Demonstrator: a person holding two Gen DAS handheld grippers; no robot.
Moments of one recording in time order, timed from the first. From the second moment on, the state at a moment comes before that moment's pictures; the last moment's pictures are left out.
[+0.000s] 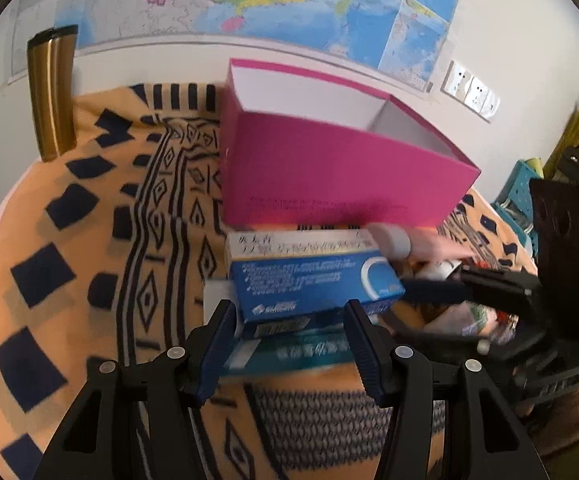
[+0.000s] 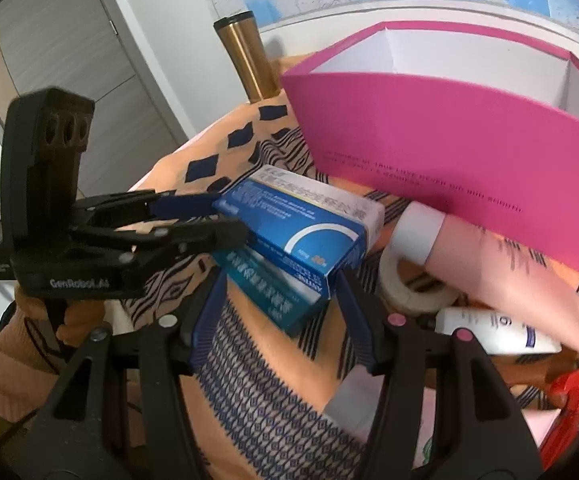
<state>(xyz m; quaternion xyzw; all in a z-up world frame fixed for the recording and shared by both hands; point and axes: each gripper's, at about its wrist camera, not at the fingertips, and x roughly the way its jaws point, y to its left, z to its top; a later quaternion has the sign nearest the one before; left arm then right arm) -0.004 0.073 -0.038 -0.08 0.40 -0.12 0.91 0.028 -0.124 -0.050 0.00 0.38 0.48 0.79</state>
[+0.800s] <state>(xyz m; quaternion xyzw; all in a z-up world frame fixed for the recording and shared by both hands) -0.003 0.071 -0.005 -0.10 0.37 -0.13 0.91 0.057 -0.137 -0.023 0.03 0.38 0.46 0.80</state>
